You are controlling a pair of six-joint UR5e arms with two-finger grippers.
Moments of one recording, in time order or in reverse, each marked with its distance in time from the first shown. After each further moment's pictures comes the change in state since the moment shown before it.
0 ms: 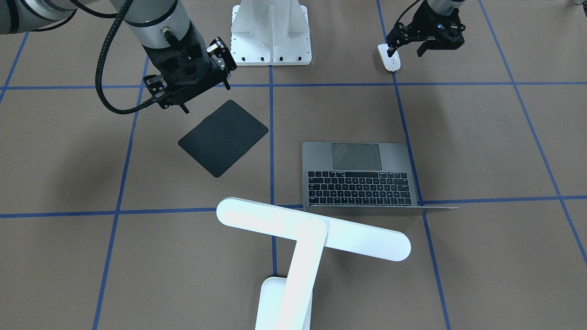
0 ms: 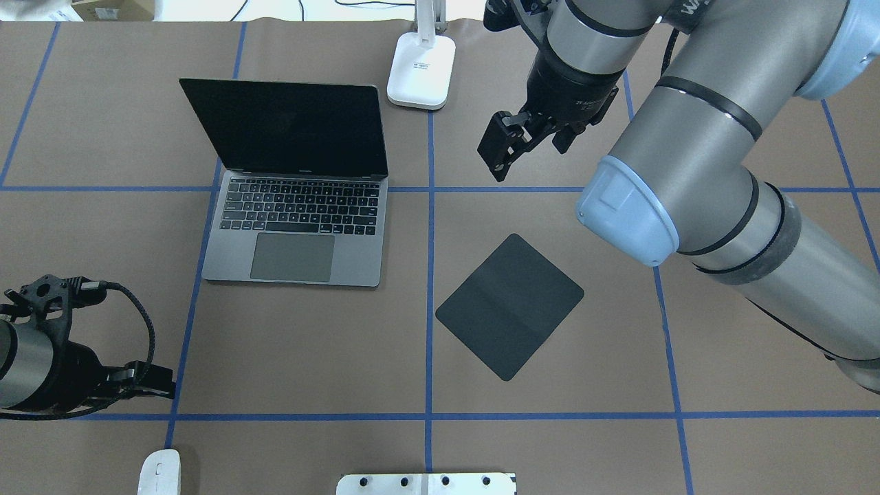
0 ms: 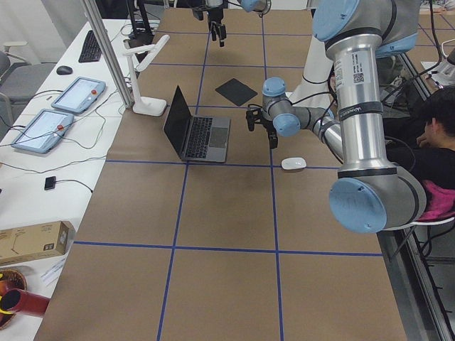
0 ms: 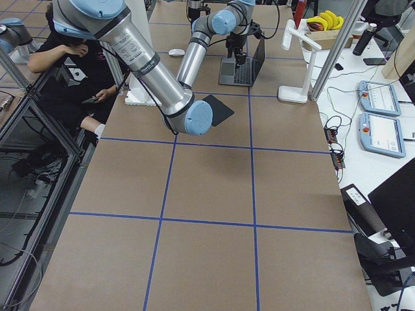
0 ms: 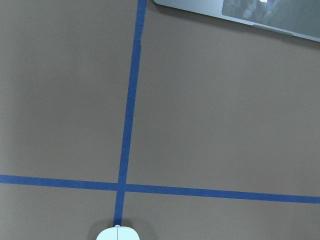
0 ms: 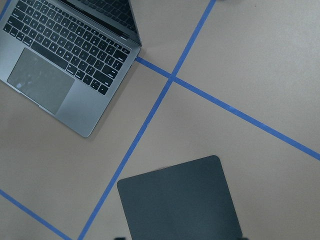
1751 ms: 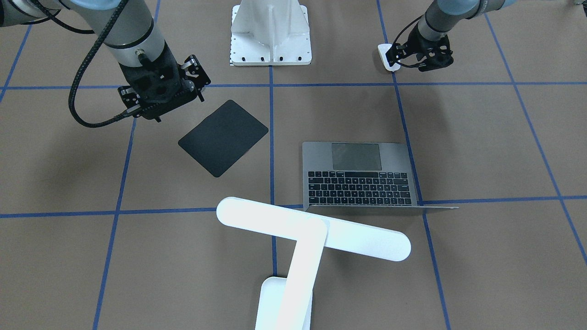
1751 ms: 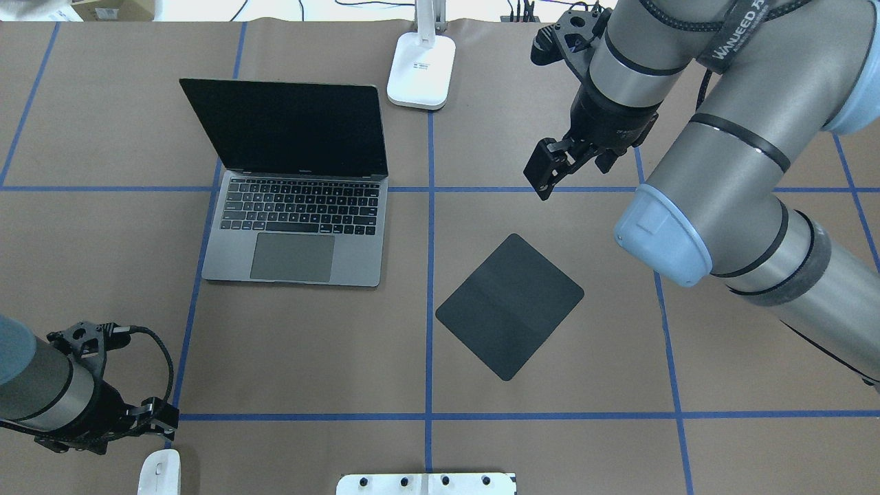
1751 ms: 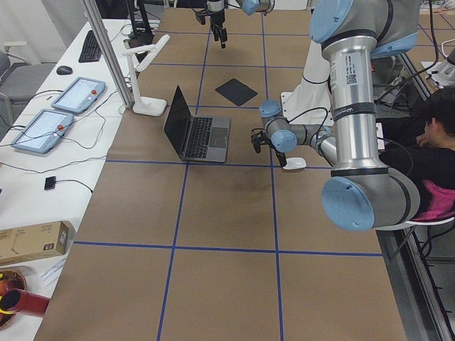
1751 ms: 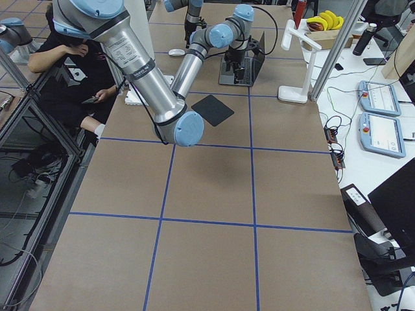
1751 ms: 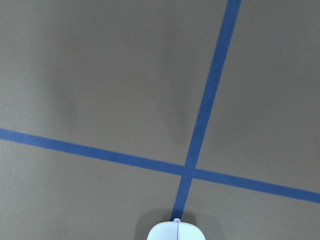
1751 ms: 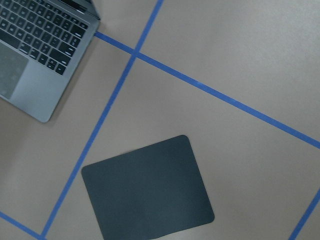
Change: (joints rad) left arm 0.090 -0.012 0.161 -0.002 -0.094 -0.083; right arm -0.001 -0.118 0.040 0.001 -0.040 0.001
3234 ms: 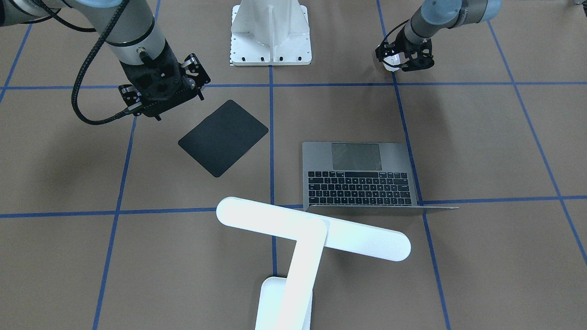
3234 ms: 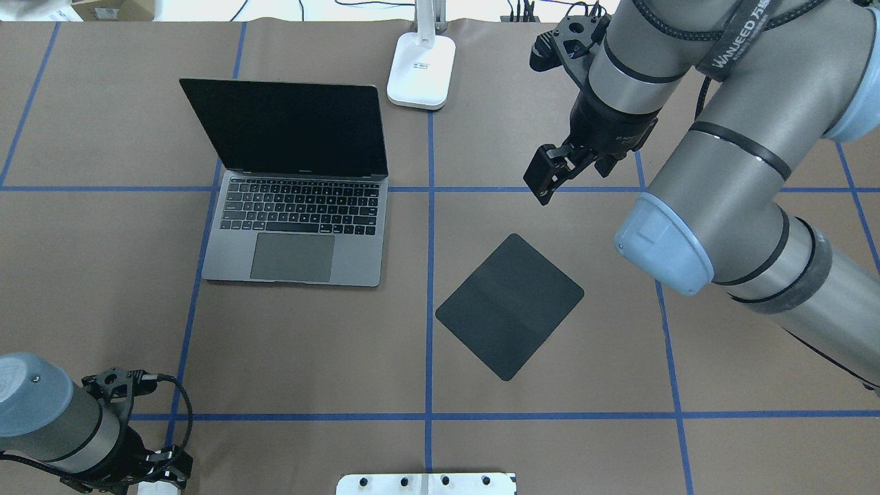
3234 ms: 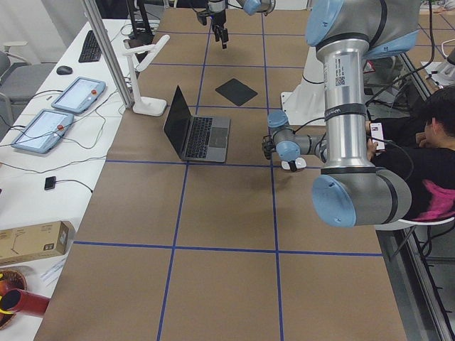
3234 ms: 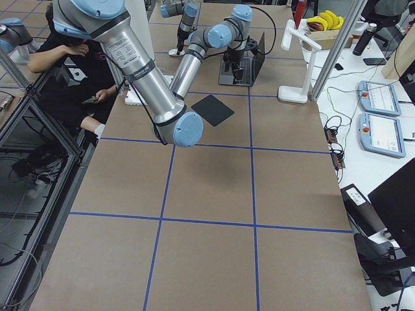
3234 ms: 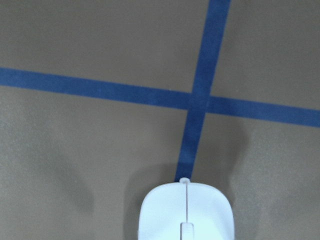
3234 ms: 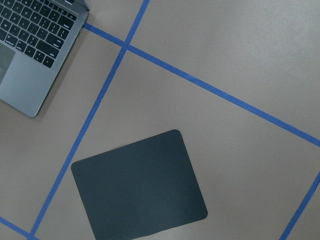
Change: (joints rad) left arm 0.130 -0.010 0.102 -0.136 -0.007 -0.041; right arm -0.012 -0.005 0.011 0.000 -0.012 0.000
